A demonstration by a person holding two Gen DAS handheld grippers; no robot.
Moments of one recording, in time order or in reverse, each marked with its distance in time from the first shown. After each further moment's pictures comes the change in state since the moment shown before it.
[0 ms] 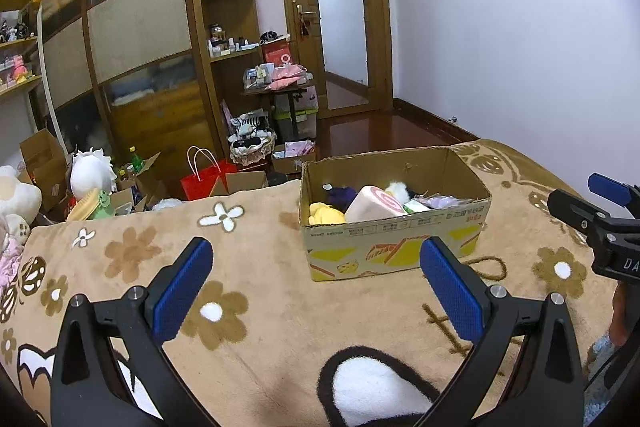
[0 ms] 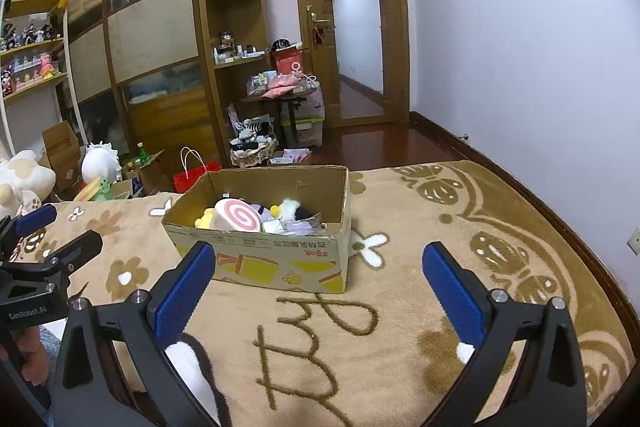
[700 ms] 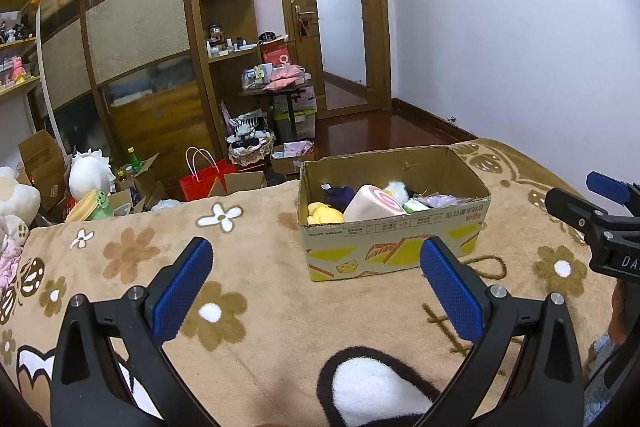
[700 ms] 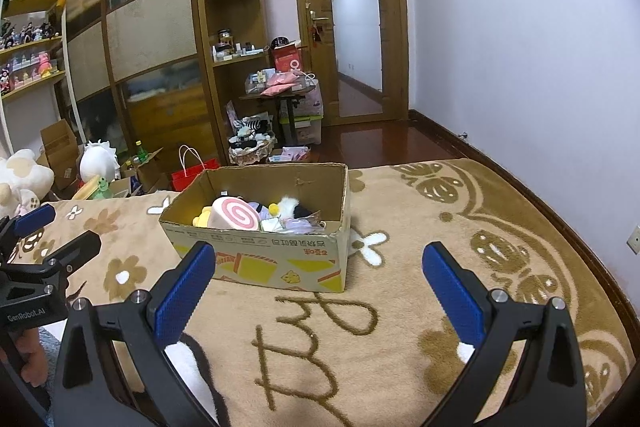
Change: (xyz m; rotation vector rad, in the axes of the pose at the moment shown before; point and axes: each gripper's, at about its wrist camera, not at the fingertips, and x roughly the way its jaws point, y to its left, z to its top) left arm -0.001 -0.002 0.000 0.003 0.003 -0.006; right arm 0.006 0.001 0.000 -0.008 0.002 -0.002
